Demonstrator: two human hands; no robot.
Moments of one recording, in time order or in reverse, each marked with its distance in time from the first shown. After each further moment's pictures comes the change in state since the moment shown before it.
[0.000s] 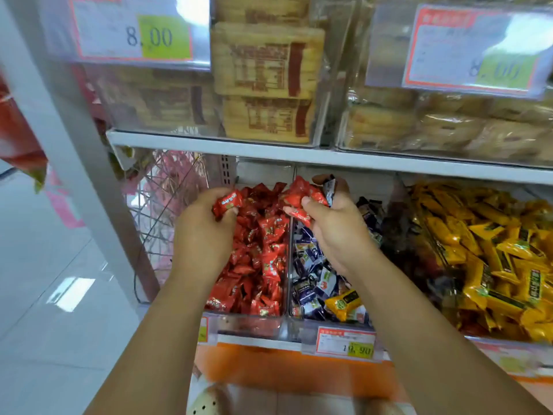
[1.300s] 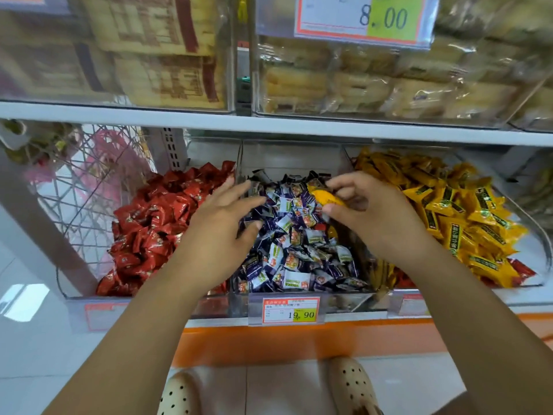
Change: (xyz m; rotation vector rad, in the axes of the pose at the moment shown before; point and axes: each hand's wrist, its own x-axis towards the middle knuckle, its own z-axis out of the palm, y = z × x) left_hand -0.036 0.029 0.045 0.206 -0.494 0.425; right_hand -0.057 -0.028 -0.121 -0.854 0.054 -0.224
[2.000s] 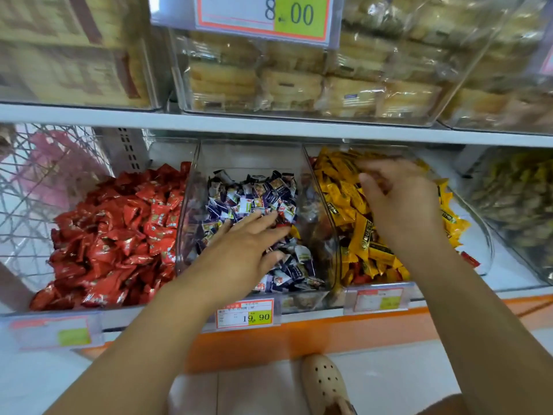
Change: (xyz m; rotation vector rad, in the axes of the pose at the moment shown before) left_hand 0.014 0.042 0.059 0.122 -0.394 0.122; right_hand -0.012 0.030 -0.057 -0.370 0.407 0.011
